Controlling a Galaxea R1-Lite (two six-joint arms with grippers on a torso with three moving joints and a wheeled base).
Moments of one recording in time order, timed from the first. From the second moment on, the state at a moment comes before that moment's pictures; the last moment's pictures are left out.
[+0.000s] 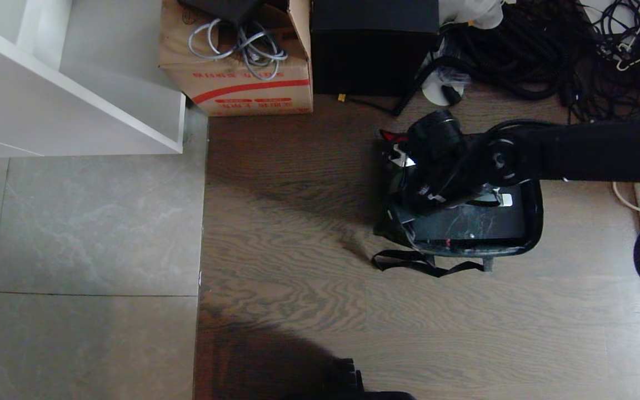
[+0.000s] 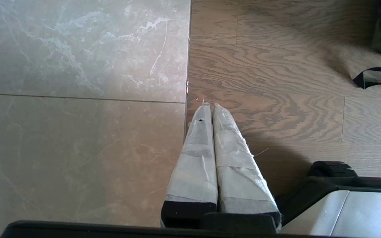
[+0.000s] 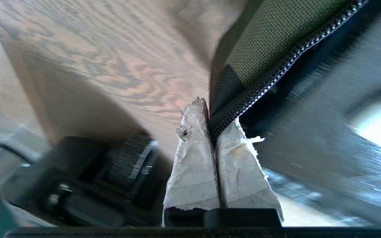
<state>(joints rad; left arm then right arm) 0.00 0.00 0.00 0.00 0.00 0.00 0.48 2.10 -1.78 0.43 -0.02 0.00</state>
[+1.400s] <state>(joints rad) 0.00 0.00 0.00 0.00 0.00 0.00 0.46 2.06 -1.68 0.41 0.07 -0.12</state>
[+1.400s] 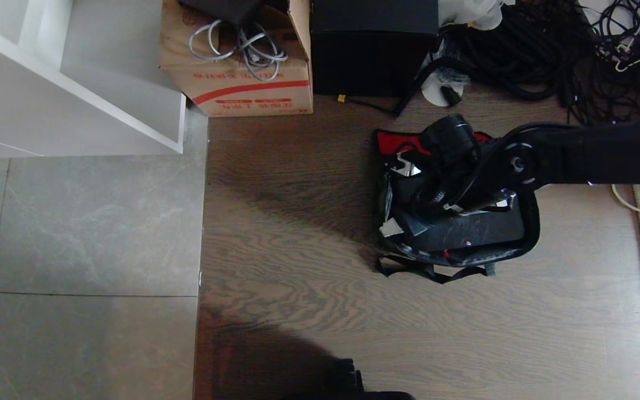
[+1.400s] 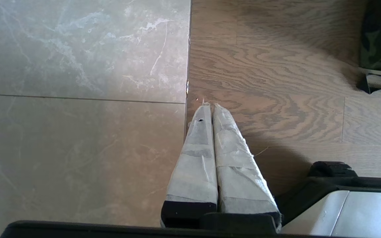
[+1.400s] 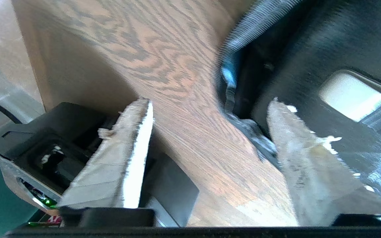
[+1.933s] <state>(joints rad) 0.00 0.00 0.00 0.00 0.00 0.00 0.50 2.14 -1.71 0.21 -0.04 0.05</state>
